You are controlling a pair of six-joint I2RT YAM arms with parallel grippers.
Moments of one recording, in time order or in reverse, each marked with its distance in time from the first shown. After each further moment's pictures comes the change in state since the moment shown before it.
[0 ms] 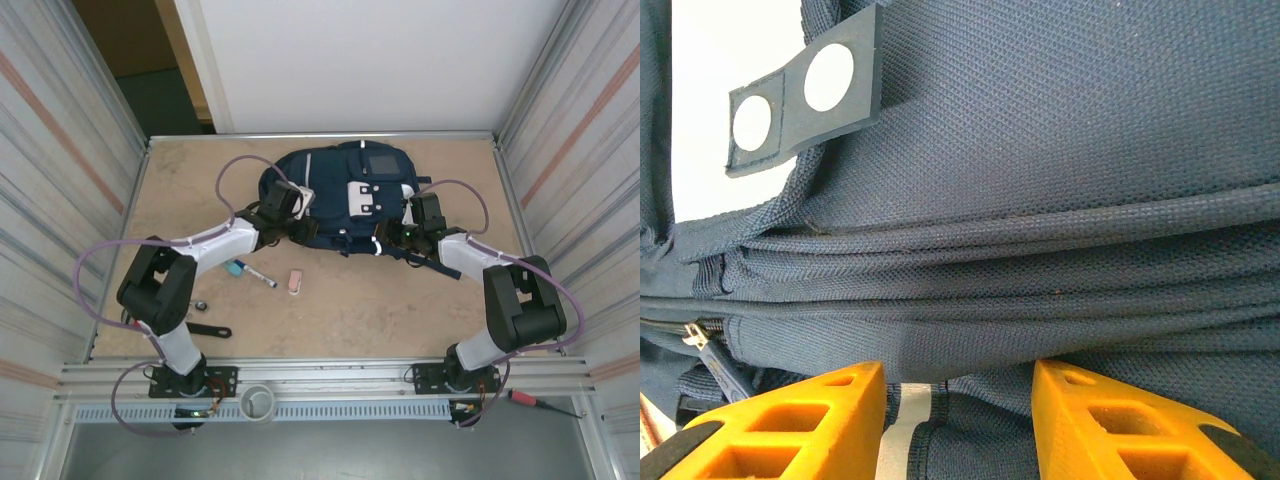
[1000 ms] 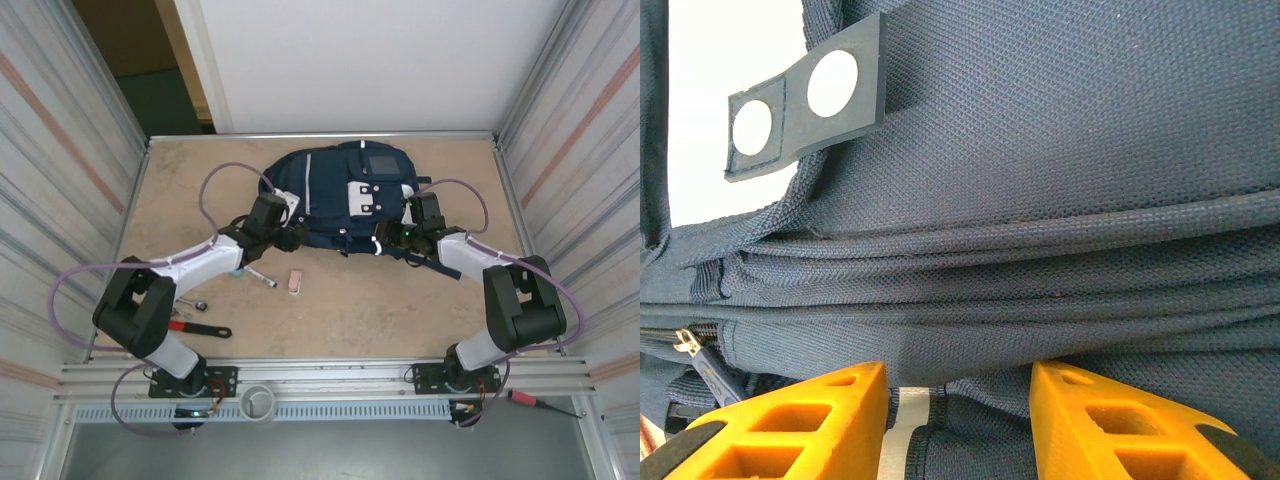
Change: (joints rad) left arm 0.000 -0.191 -0.195 0.095 -0.165 0.108; right arm 0.006 0.000 0.007 -0.008 0.019 0.003
